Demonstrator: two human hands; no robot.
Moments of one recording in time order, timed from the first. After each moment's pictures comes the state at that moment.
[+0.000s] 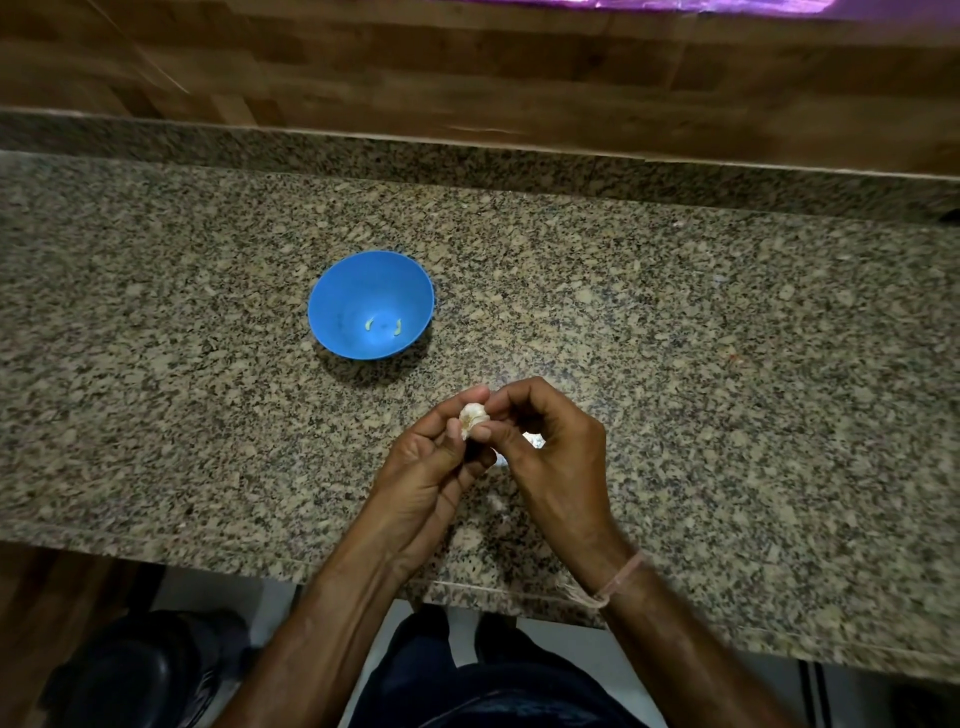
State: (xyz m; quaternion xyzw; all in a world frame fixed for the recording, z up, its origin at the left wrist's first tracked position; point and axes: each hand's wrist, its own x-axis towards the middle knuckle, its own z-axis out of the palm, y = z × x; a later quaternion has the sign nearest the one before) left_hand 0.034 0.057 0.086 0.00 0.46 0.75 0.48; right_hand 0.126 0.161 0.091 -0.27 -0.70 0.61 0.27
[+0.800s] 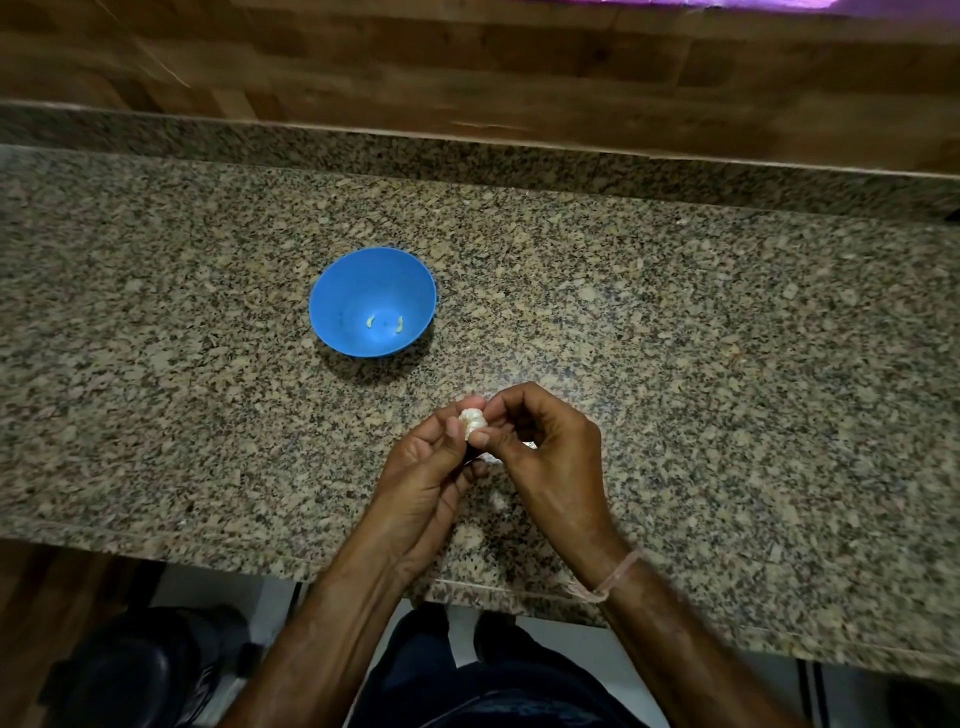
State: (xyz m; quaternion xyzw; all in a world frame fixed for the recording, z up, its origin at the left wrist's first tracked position) left_hand 0.035 0.054 0.082 -0.02 0.49 0.74 0.46; right_hand 0.123 0.158 0.087 -0.31 -0.67 0.64 0.22
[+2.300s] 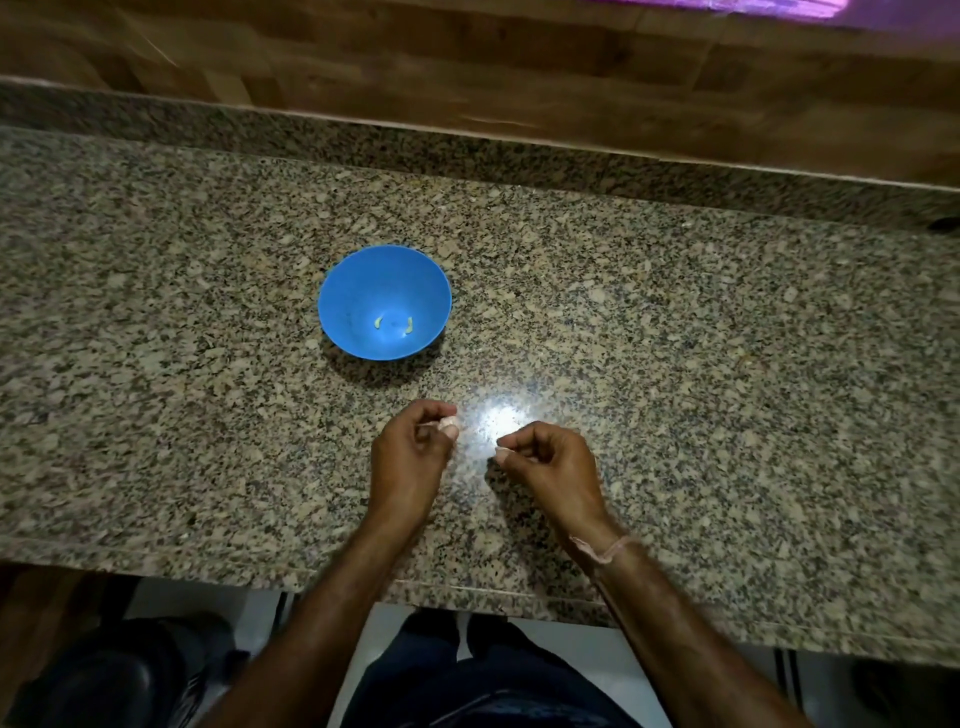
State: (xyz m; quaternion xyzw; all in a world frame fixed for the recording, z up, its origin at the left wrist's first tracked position) left_hand -0.018 0.036 0.019 0.14 0.80 0.51 0.27; right_hand 0.109 0.157 0.016 -0.45 -0.63 0.63 0.09
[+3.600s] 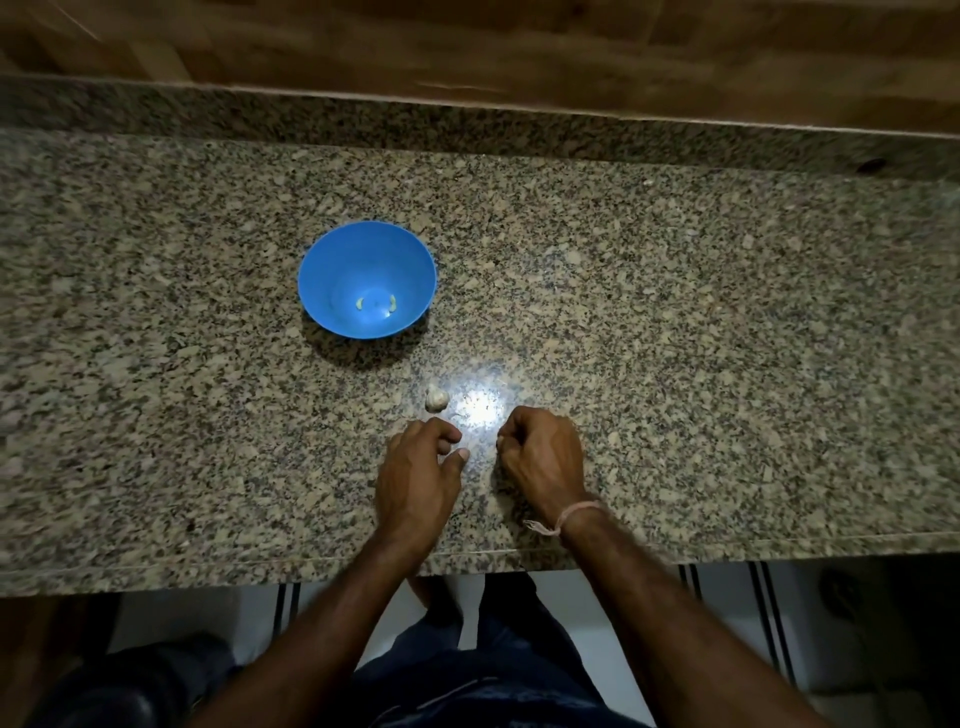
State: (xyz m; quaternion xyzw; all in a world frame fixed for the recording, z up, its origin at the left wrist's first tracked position) left_hand -0.001 0.002 -0.021 0.30 0.87 0.32 0.22; right_hand 0.102 0.124 -0.006 -0.49 -0.80 0.35 0.04
